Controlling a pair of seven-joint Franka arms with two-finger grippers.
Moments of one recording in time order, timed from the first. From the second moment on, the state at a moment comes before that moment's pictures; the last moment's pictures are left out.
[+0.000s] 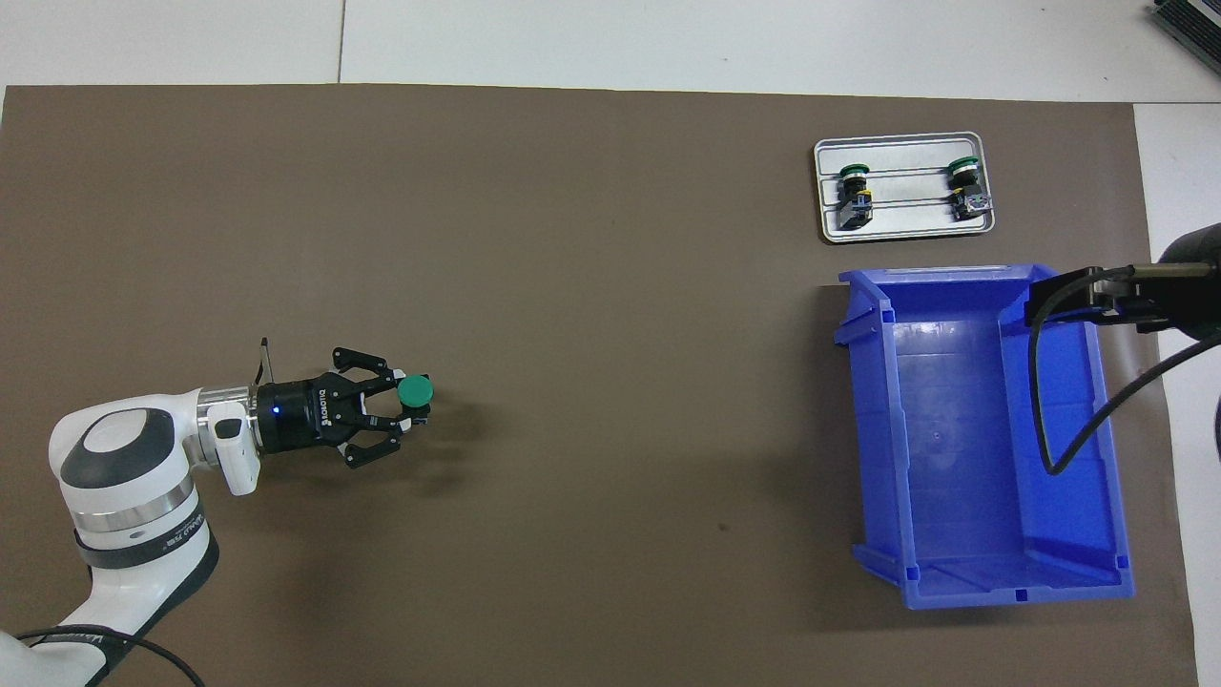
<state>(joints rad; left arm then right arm) 0.21 0.15 -0.19 -2.41 -1.49 1.87 2.43 0.02 -0.05 0.02 -1.62 -0.02 1.60 0.11</state>
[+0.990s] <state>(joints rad) -0.02 0.17 -0.21 -2.39 -1.94 1.94 2.58 0.02 -0.05 0.02 -1.62 -0.02 1.60 0.11</state>
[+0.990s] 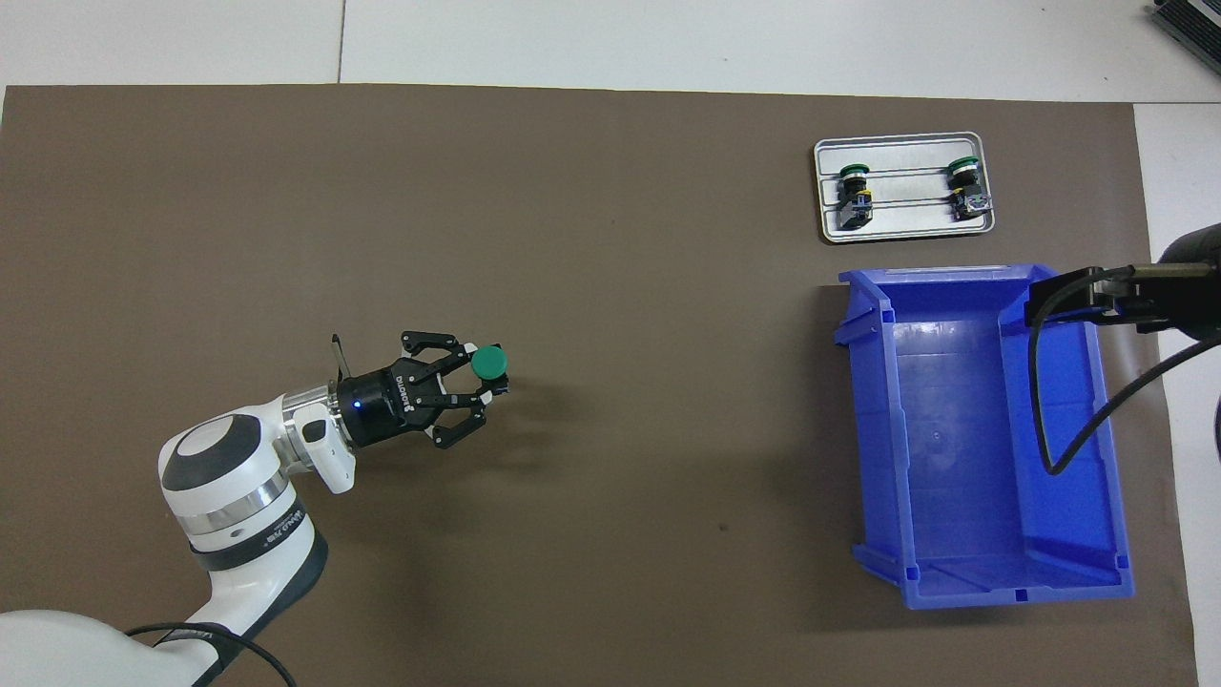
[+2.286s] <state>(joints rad) -0.05 0.33 -0.21 -2.38 -1.94 1.94 2.74 0.02 -0.05 0.02 -1.62 -0.02 1.60 0.11</state>
